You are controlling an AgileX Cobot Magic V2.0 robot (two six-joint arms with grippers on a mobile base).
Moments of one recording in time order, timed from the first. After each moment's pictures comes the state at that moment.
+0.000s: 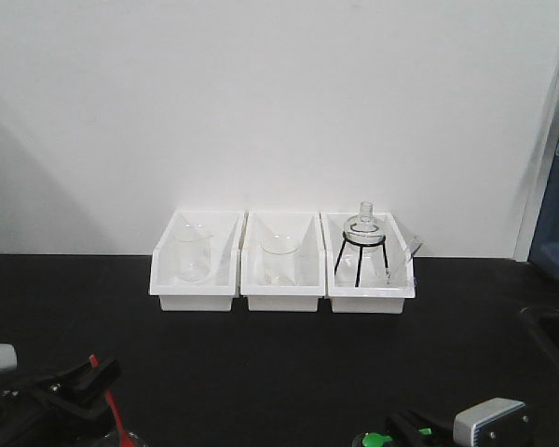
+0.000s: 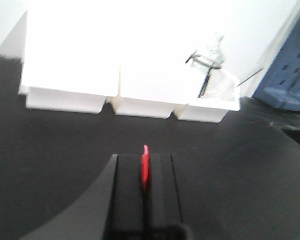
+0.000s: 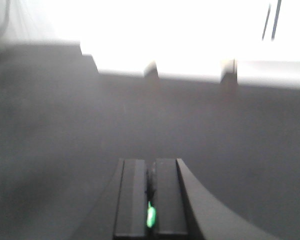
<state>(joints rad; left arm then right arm) -0.15 1.59 -0.50 0.41 -0.93 -0.57 0.21 1.74 -0.38 -0.36 -1.13 0.28</state>
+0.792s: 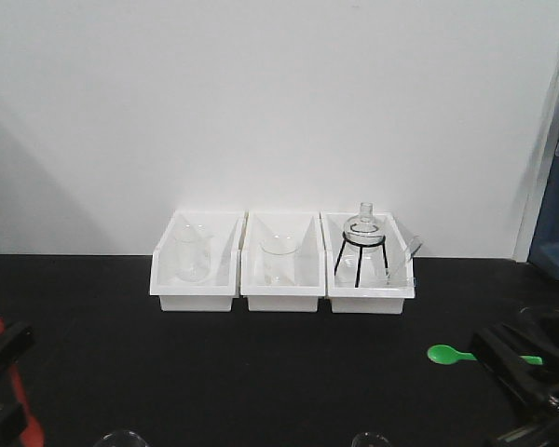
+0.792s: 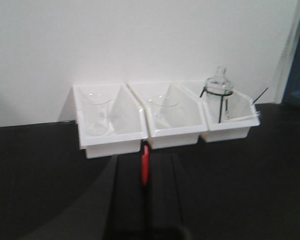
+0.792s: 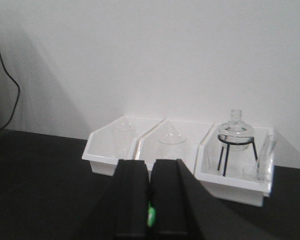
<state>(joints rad) -0.15 0.92 -0.50 0.63 -0.30 -0.67 0.21 0.94 -0.37 -0.38 -0.57 0.42</state>
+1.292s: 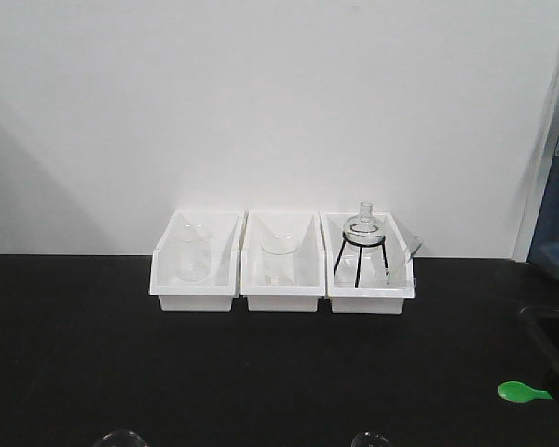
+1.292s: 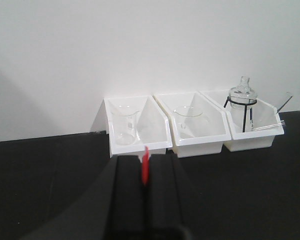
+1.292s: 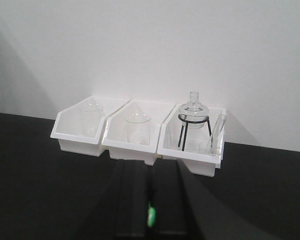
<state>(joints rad) -0.15 0.75 -0.49 0.69 -0.16 -0.73 0.21 0.66 -0.37 -0.49 -0.21 0.49</state>
